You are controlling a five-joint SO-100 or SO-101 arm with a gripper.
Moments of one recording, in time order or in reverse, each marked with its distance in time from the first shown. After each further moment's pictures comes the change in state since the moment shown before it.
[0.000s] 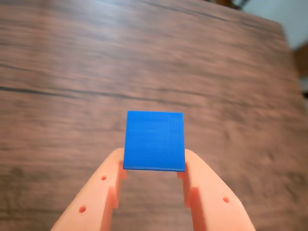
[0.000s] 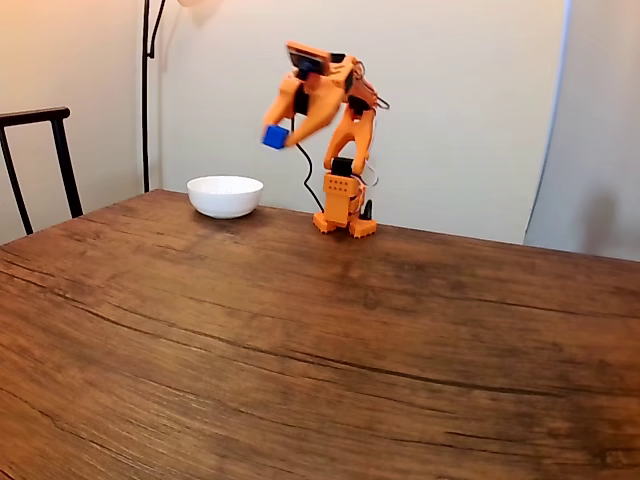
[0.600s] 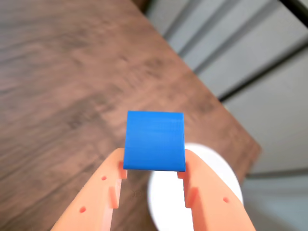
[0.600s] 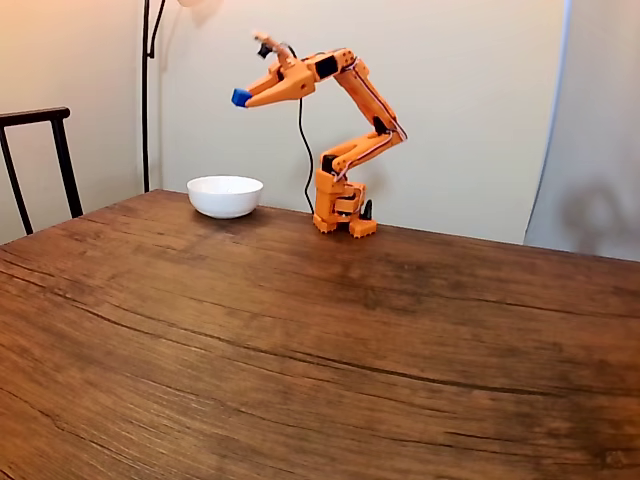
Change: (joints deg) arm 43.1 28.4 5.0 18.7 3.6
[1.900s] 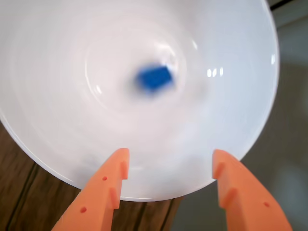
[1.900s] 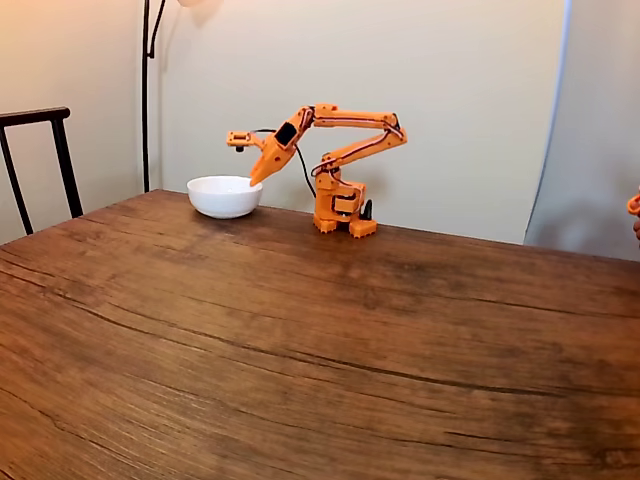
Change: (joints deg) arm 36.7 -5.2 40.6 -19.7 7.8
